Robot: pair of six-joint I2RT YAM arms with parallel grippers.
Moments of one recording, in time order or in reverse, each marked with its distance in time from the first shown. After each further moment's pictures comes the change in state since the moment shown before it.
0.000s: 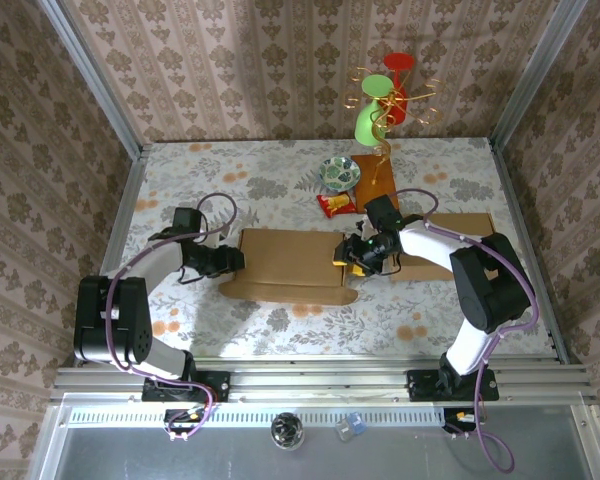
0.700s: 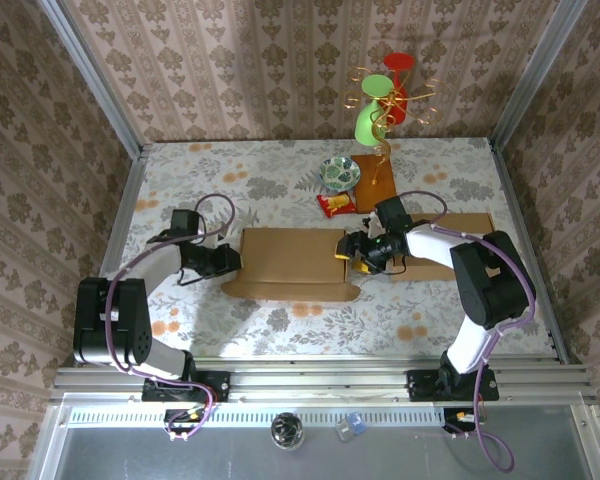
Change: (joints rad) left arm 0.024 -0.010 -0.031 0.051 0.034 -0.010; right arm -0.069 0.020 -0.074 0.187 -0.064 -0.013
